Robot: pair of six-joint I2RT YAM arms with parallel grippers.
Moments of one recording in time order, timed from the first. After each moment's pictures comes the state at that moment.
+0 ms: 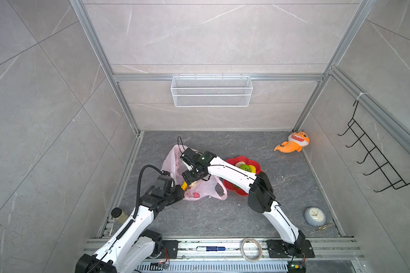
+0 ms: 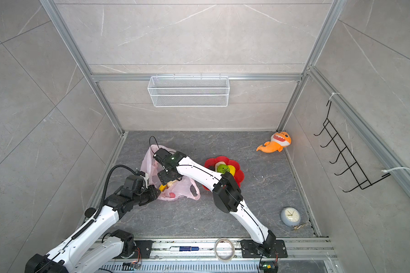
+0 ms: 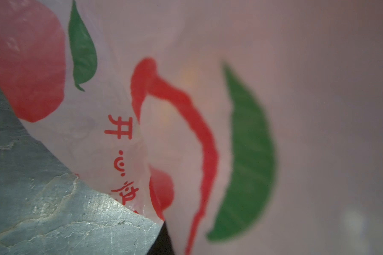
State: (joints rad) left arm -0.35 0.90 0.52 -0.50 0.19 -0.69; right arm 0.96 2.41 2.29 -1.07 0.00 0.33
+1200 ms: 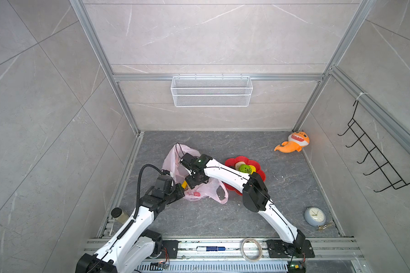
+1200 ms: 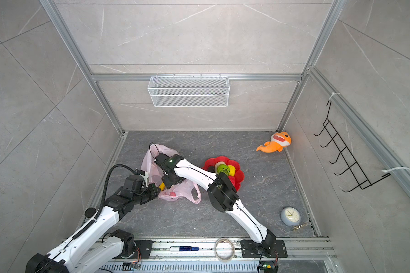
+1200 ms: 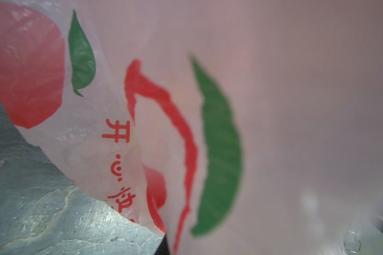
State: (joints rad) left arm -0.35 0.90 0.50 -0.43 0.18 -0.71; right arm 0.96 2.49 2.32 -1.14 0.02 0.29
